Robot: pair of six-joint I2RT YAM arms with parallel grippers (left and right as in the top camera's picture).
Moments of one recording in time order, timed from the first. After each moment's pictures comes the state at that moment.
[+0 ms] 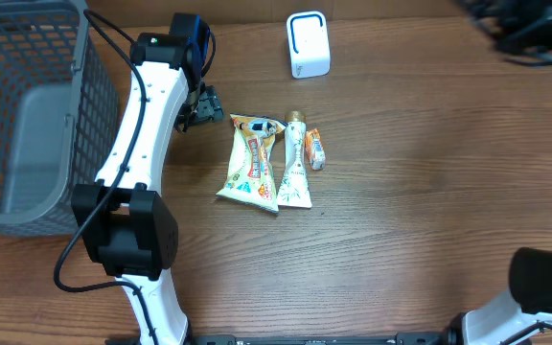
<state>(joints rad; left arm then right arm) -0.13 2.05 1.95 -1.37 -0.29 -0.50 -0.11 1.81 2.13 -1.01 -0.77 0.40</state>
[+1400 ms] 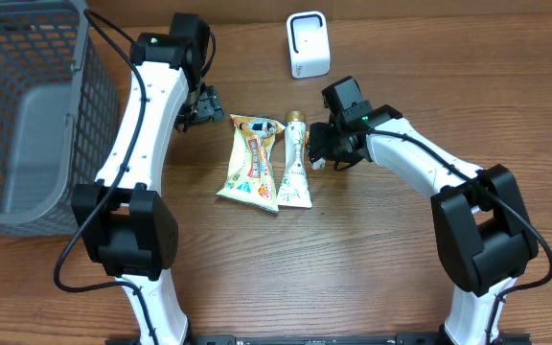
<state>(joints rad) -0.13 2.05 1.95 -1.37 -0.29 -0.50 0.45 2.01 1.40 -0.56 -0.17 0.54</state>
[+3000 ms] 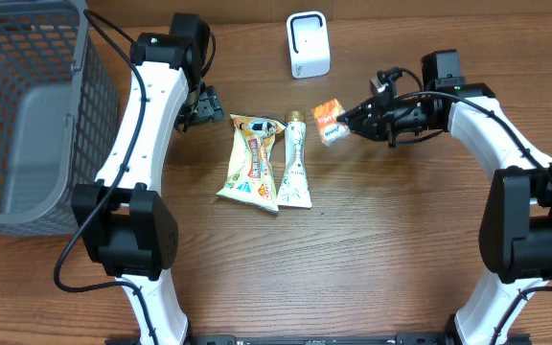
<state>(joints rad) -0.13 2.05 1.95 -1.37 -0.29 -0.50 0.07 1.99 1.44 -0.69 -1.20 0.52</state>
